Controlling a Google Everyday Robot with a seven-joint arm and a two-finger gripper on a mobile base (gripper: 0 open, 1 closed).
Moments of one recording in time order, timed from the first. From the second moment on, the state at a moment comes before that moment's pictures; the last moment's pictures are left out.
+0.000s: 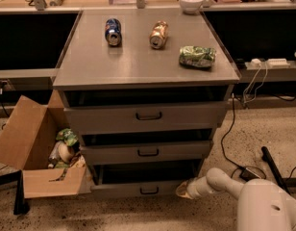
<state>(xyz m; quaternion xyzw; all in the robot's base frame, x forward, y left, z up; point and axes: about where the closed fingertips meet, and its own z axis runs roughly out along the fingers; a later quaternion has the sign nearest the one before) 0.571 -0.196 0.156 -0.67 0.67 0.15 0.29</state>
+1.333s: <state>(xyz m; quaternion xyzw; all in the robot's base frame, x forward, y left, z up) 0.571 -0.196 0.155 -0.67 0.67 0.15 0.29</state>
